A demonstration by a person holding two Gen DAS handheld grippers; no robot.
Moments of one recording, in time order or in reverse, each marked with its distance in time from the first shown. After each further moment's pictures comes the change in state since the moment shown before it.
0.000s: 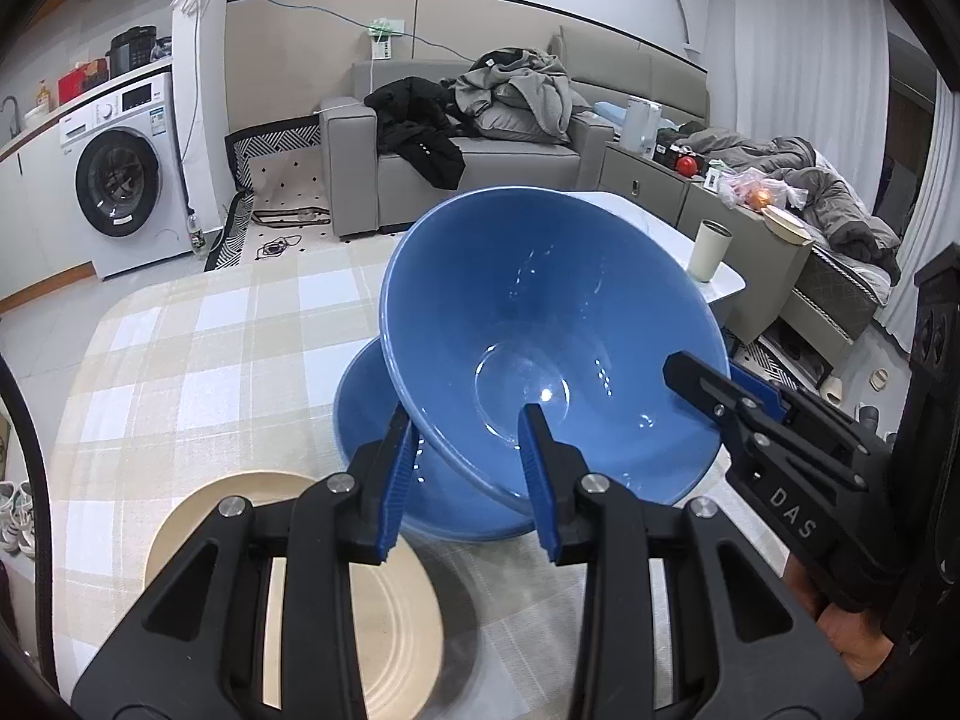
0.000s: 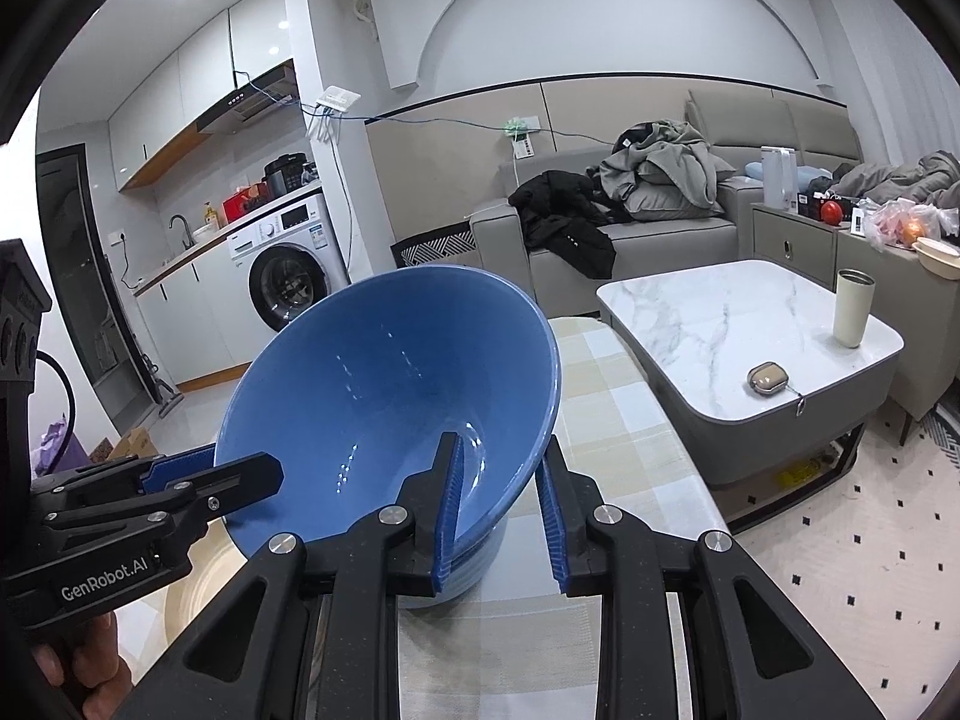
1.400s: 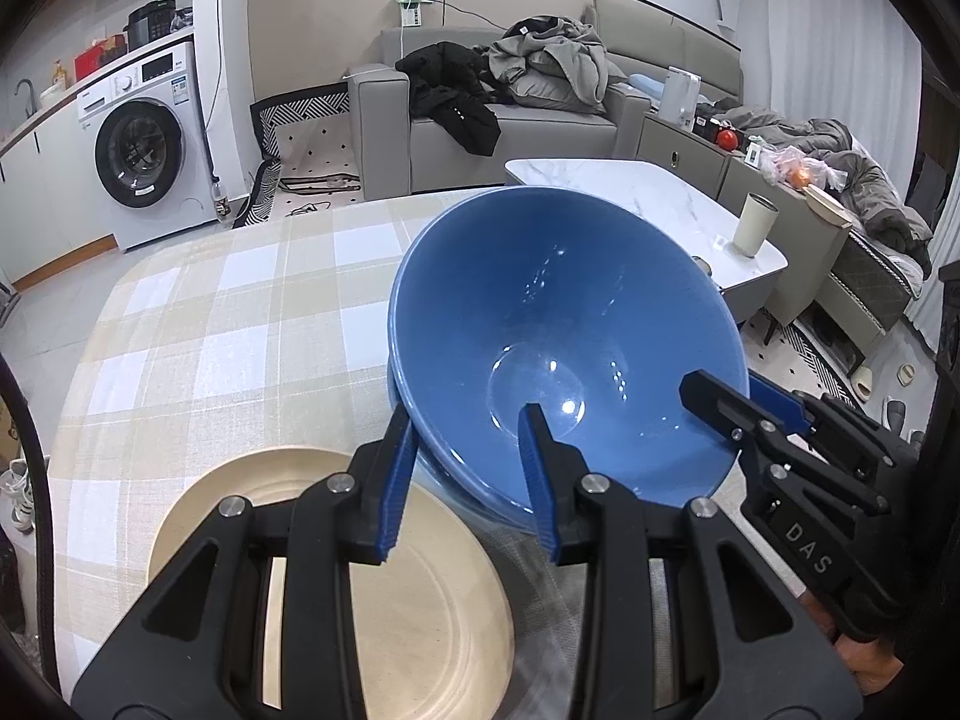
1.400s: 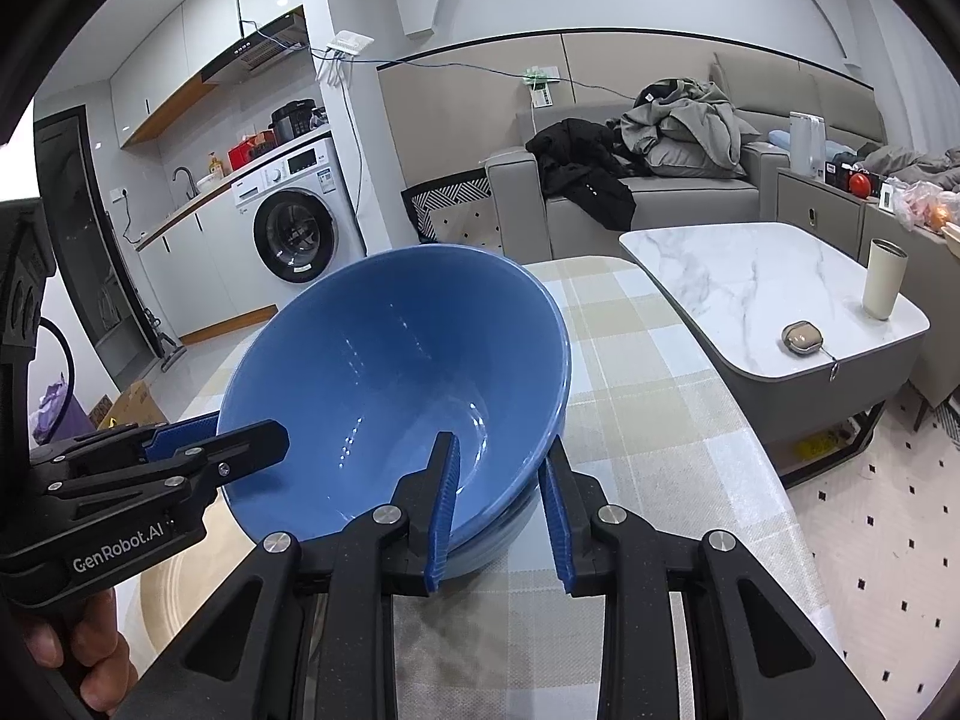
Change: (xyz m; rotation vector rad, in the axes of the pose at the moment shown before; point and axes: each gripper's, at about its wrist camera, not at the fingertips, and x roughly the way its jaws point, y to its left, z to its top) left arm 0.076 0.052 -0.015 -0.027 0.079 0.069; right arm 0.051 0.020 -0.019 -0.038 0.120 0.009
